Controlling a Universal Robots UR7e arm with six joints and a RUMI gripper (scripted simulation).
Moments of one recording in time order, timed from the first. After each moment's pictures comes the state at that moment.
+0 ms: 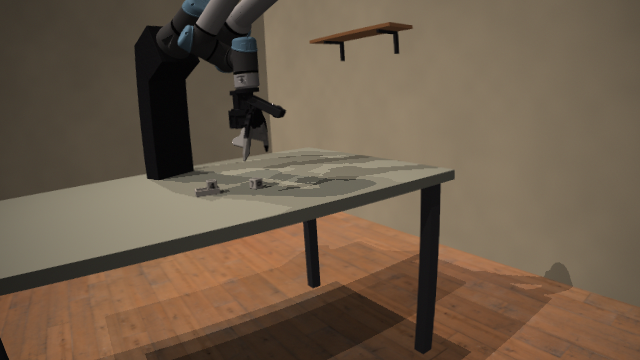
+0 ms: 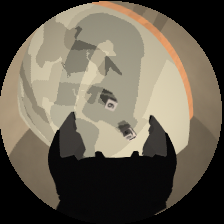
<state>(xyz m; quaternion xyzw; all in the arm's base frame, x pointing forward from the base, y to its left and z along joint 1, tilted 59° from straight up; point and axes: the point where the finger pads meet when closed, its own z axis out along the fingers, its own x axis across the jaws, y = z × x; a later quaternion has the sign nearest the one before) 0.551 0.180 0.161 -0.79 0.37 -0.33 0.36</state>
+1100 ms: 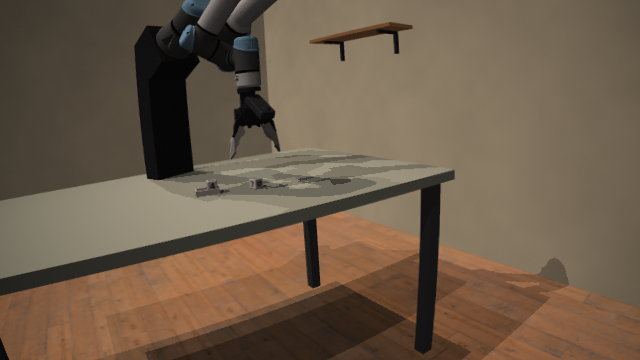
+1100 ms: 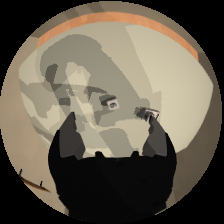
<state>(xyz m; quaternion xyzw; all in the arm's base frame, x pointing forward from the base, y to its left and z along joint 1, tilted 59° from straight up) 0.550 0.175 0.162 -0.60 0.63 -0.18 0.46</state>
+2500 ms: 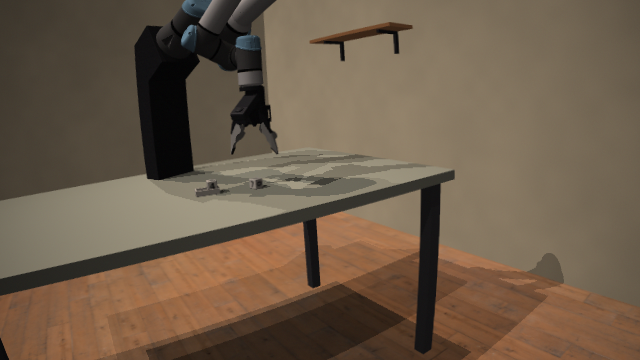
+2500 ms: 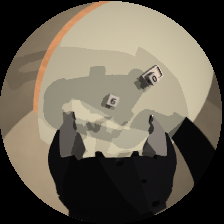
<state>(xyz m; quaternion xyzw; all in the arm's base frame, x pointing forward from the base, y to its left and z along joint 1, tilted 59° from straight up) 0.543 0.173 0.154 -0.26 0.83 0.04 0.49</state>
